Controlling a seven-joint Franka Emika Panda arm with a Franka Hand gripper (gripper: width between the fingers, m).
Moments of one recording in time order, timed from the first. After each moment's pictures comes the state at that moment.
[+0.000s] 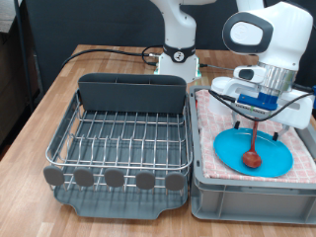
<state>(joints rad) 0.06 0.28 0.27 -2.33 -0.88 2.69 2.19</state>
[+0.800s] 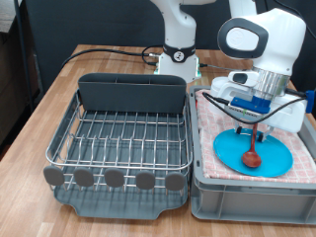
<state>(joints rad) 0.06 0.29 0.25 -2.35 -0.96 2.71 2.31</state>
